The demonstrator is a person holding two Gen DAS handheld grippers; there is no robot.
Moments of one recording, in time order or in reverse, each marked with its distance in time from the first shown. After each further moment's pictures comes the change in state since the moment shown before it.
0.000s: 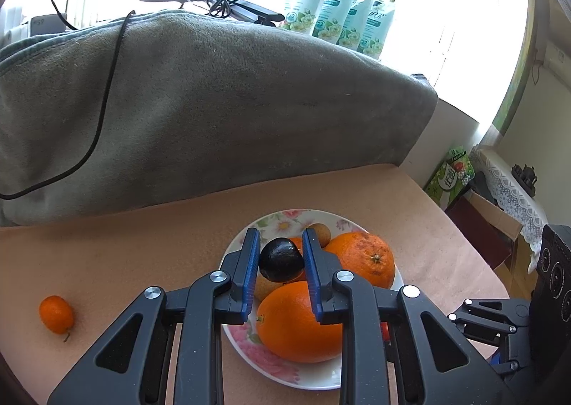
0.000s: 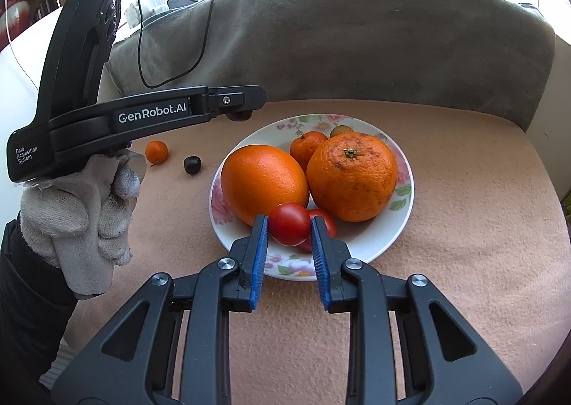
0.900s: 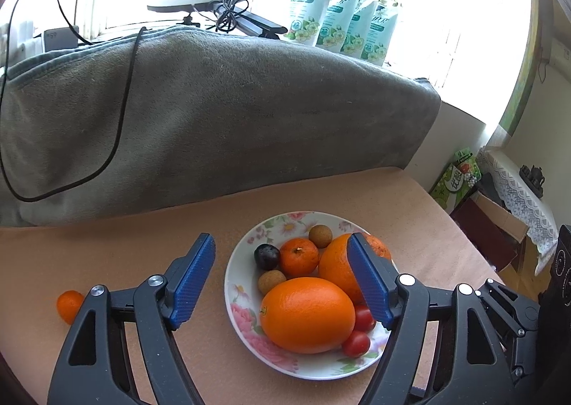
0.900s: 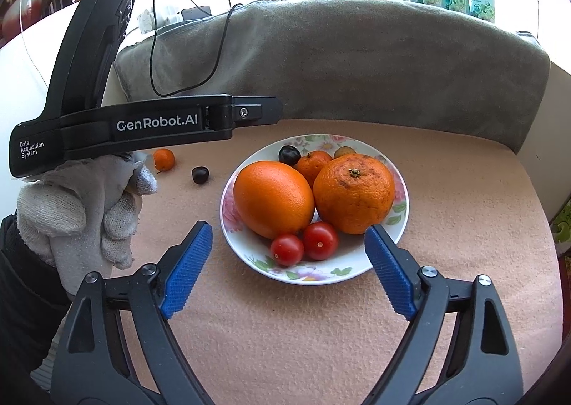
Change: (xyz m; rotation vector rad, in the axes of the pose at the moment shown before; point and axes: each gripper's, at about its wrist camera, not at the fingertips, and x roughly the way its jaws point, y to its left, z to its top) left arm -0.014 -0.006 0.003 0.003 -0.012 0.058; right arm -0.018 0.015 0.001 -0.052 -0.065 -0.034
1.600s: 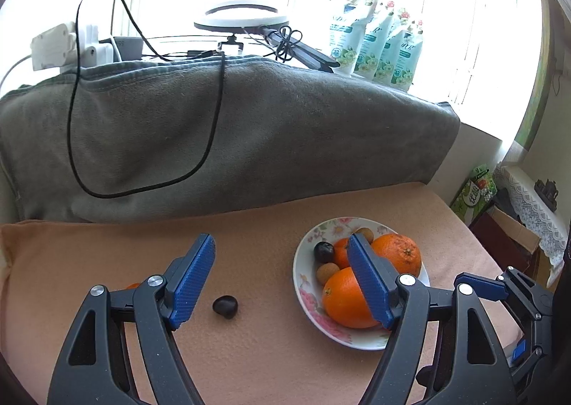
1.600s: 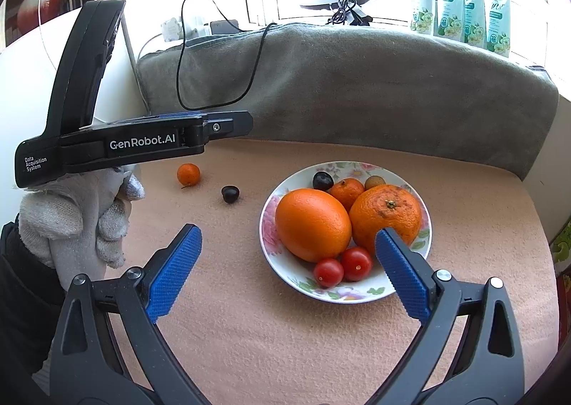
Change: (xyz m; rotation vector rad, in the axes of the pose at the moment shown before) left arm -0.047 0.047 -0.009 -0.040 -0.071 0.093; right arm -0.012 0.039 0.013 -0.052 -0.051 0.021
